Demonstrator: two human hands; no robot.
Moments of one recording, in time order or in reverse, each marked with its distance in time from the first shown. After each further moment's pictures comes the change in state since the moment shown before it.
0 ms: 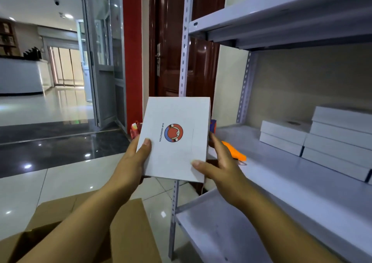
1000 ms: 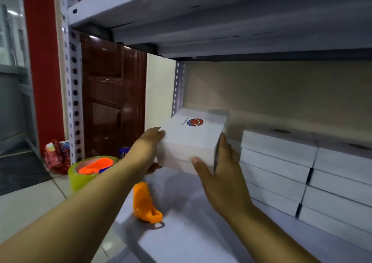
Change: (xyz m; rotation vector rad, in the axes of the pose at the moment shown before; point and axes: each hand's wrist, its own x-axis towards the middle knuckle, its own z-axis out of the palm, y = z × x) left_hand 0.146 0.060 0.250 -0.089 -0.304 -0.087; right_hand 0.054 0.035 -0.185 -0.604 0.587 0.118
